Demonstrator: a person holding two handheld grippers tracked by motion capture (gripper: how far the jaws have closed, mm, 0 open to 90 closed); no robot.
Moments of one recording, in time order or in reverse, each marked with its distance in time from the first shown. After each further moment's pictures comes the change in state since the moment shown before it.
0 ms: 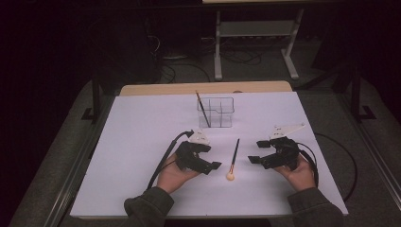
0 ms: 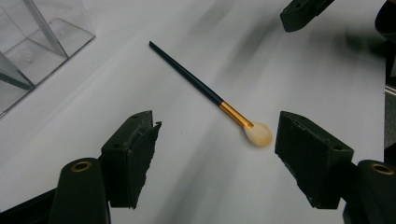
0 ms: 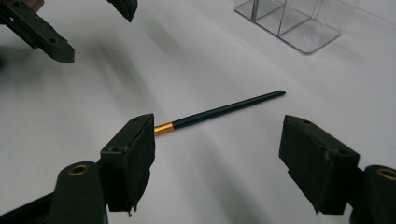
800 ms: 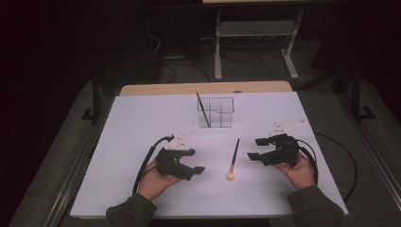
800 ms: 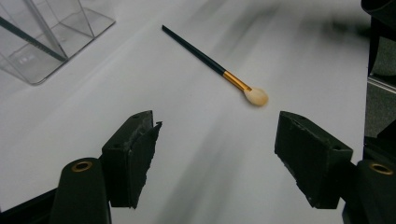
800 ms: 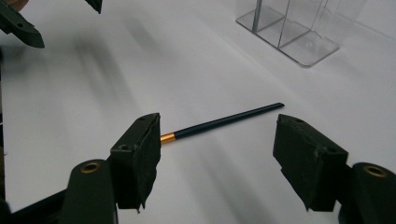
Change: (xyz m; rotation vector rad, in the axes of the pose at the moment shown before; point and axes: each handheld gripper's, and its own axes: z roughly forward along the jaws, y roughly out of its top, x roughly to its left) left arm 0.004 -0.031 -0.043 -0.040 0.008 0.007; right arm -0.001 0.009 -0.003 -0.010 0.009 -0.017
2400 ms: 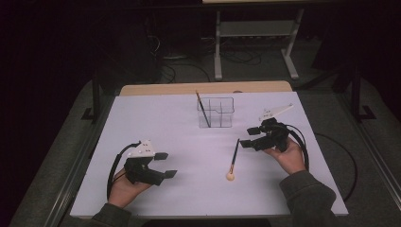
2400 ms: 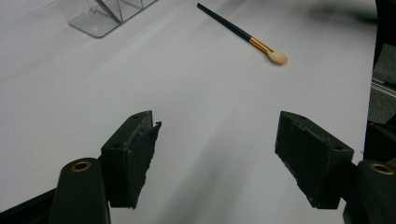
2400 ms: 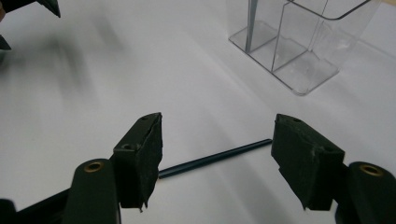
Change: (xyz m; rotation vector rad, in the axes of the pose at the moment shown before) left arm 0.022 -0.058 -0.062 -0.052 0.052 -0.046; right arm -0.021 0.036 0.021 0.028 0.038 0.033
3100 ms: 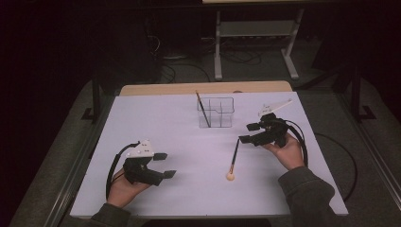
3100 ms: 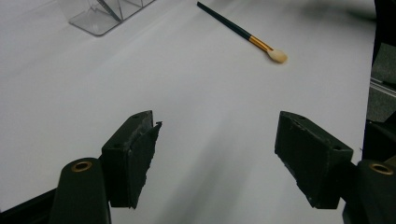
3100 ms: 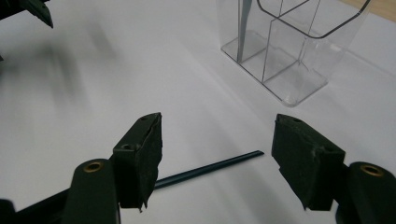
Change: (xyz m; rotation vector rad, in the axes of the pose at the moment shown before) left arm 0.002 -0.002 -0.002 -0.002 -0.002 0.003; right arm -0.006 0.012 0.001 -0.004 -0.011 -0.005
